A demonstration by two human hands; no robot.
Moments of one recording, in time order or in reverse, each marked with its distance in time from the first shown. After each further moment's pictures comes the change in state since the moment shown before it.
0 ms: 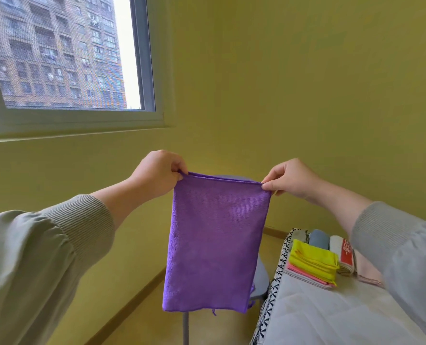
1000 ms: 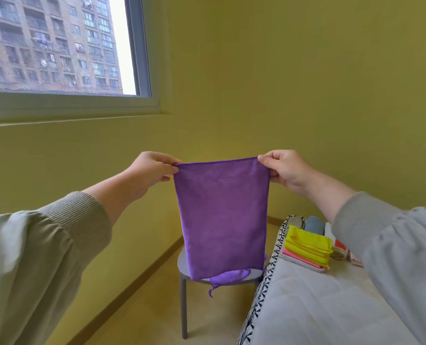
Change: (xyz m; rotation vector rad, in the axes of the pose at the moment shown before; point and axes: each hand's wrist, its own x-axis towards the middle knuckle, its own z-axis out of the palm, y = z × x) left_hand -0.008 -0.019 0.023 -0.665 -0.097 -0.344; right_hand 0.005 0.014 0.017 0.545 0.026 0.125
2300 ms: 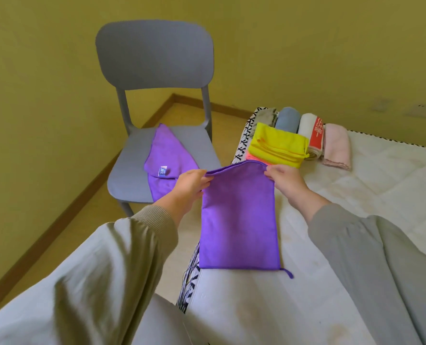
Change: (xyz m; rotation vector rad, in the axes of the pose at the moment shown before) left_hand 0.050 -0.252 0.331 -0.366 -0.260 -0.800; right_hand 0.007 0.362 -0.114 -0.278 0.371 0.607
